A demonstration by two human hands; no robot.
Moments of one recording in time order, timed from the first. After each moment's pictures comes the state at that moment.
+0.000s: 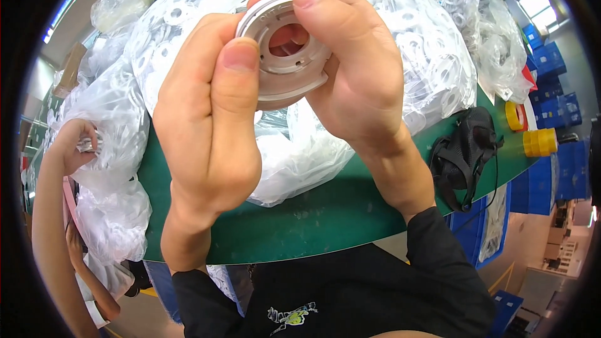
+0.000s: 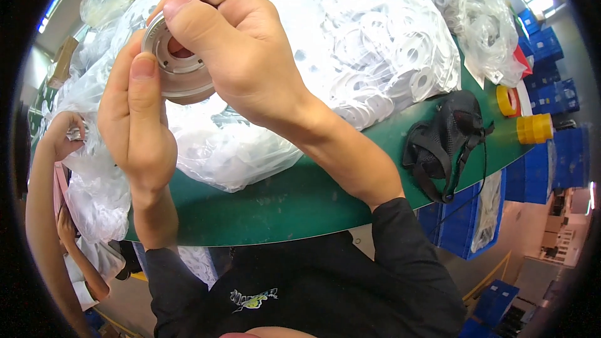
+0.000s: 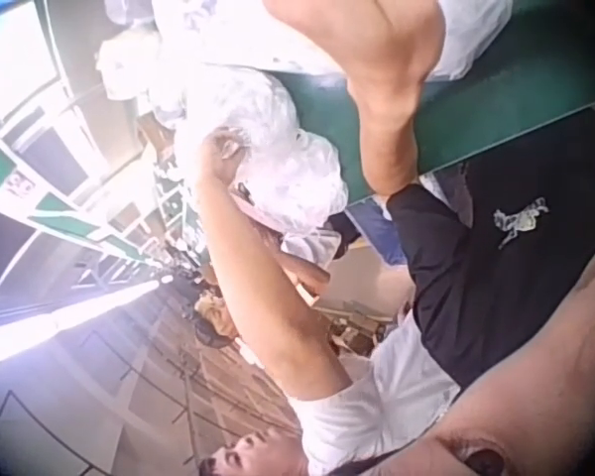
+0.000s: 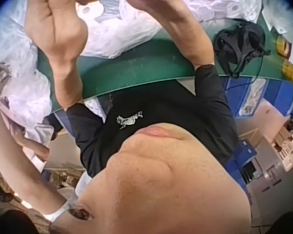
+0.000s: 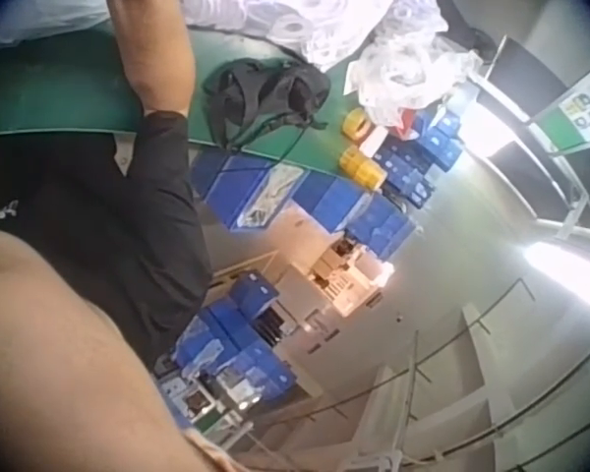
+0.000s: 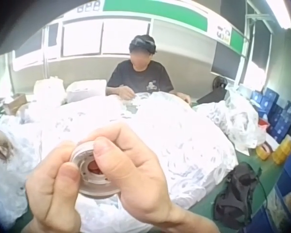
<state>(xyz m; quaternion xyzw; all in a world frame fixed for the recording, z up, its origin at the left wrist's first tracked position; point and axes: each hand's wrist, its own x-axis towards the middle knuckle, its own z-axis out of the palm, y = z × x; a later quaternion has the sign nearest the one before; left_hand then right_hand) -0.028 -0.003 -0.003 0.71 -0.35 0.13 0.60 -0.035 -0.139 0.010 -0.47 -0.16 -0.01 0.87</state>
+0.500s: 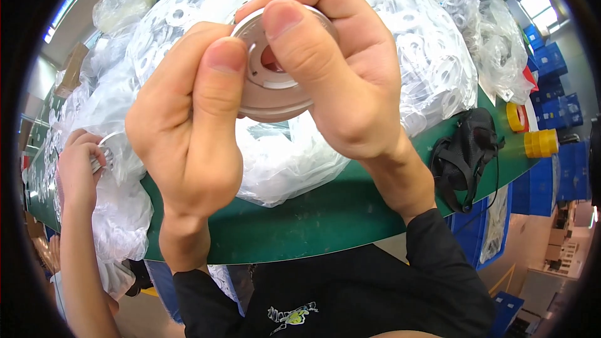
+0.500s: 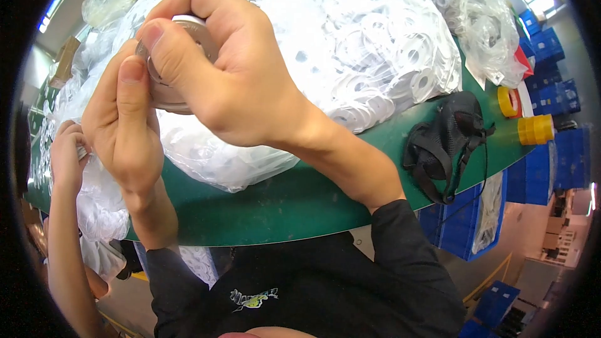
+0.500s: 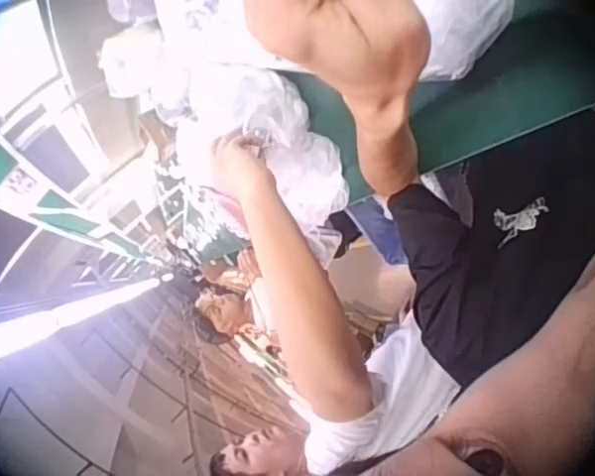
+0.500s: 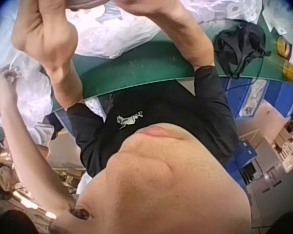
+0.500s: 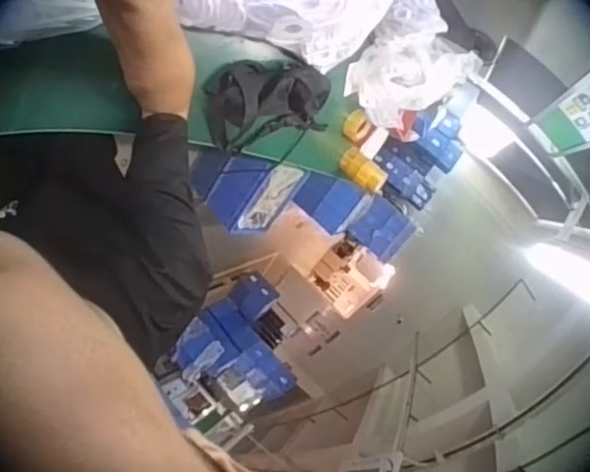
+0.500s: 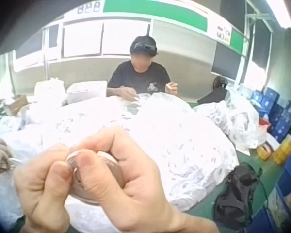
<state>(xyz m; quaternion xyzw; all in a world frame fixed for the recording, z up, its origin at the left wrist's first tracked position) -0.027 0.006 -0.001 0.72 -0.33 0.16 0.58 -0.028 -0.128 -0.006 -0.48 -0.33 -0.20 0.79</state>
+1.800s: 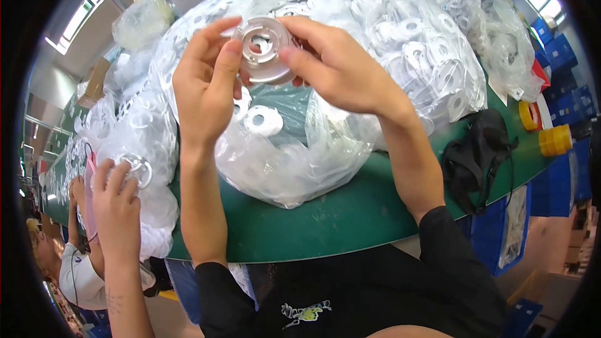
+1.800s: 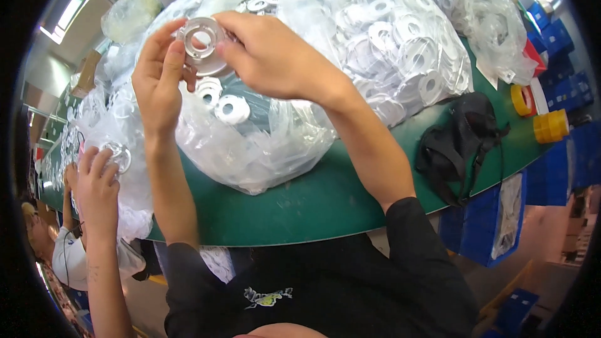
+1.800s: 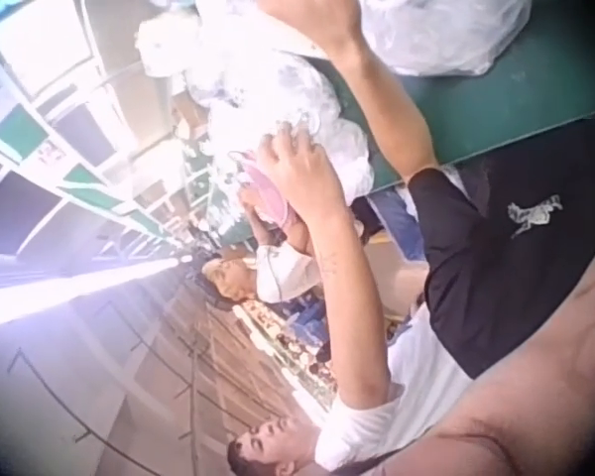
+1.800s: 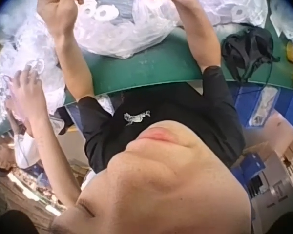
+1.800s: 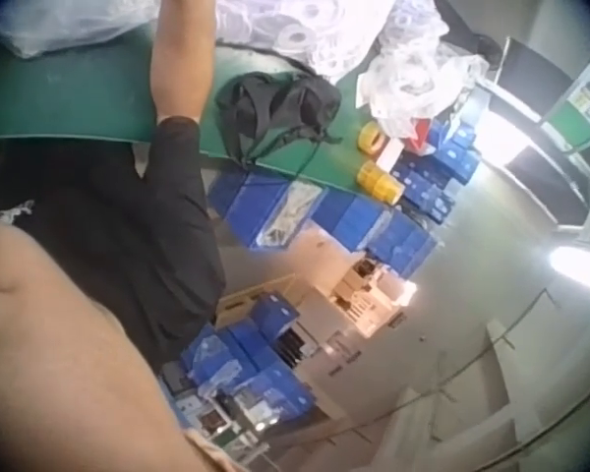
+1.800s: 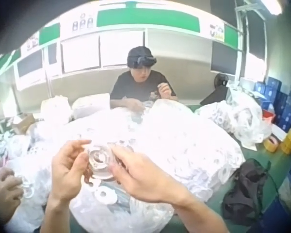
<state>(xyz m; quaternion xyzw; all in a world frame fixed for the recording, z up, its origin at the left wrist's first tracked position) 0.028 0.006 -0.021 0.67 -0.30 0.12 0.67 0.003 -0.166 -0.017 -0.79 -0.28 -0.14 0.53</state>
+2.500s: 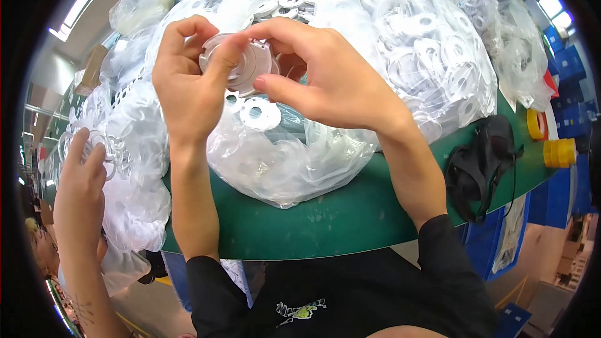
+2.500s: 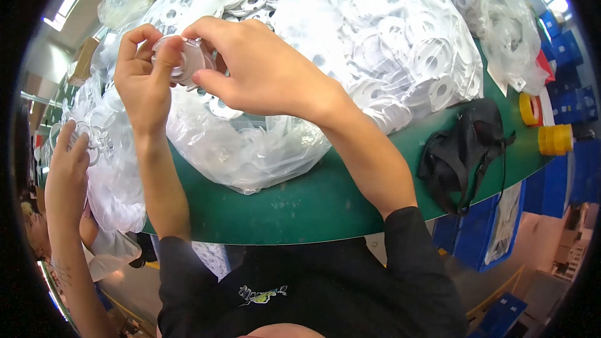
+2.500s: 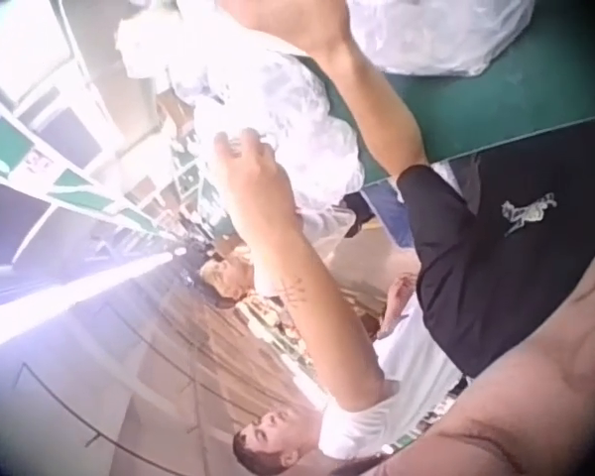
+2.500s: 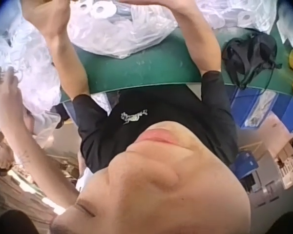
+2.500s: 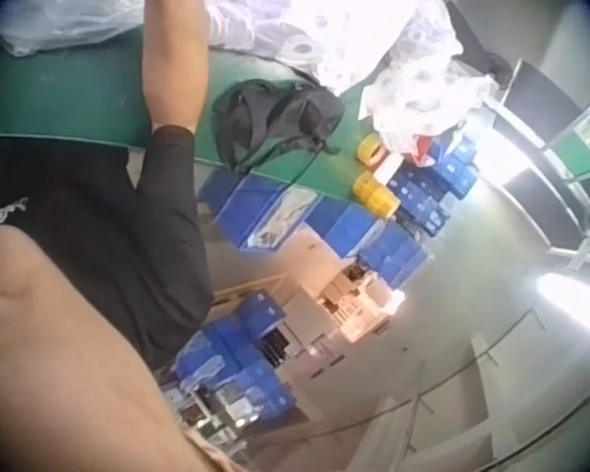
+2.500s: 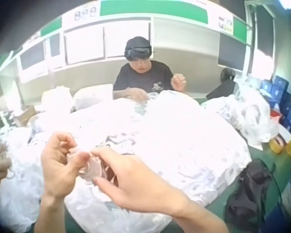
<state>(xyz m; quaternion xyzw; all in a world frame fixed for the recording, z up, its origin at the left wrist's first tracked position) 0.030 0.006 -0.018 0.70 -0.27 0.18 0.64 -0.004 -0.153 -0.018 -0.77 -0.29 -0.15 0.54</state>
